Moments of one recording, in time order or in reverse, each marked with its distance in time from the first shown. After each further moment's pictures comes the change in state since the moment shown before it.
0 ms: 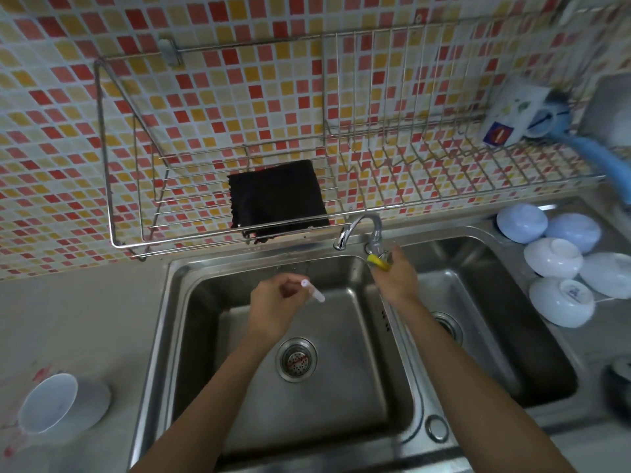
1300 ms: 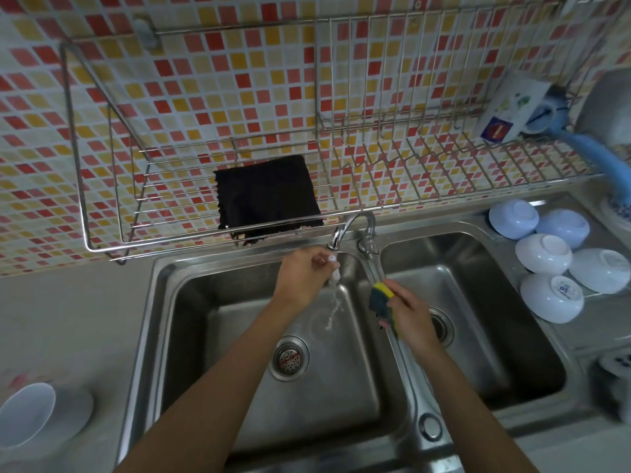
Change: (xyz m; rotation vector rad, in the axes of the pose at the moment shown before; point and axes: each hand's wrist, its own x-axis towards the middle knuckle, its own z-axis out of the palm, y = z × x) left_hand 0.053 0.020 0.045 0.063 -0.100 0.146; right_hand -0.057 0.045 -0.021 0.509 -0.116 0.216
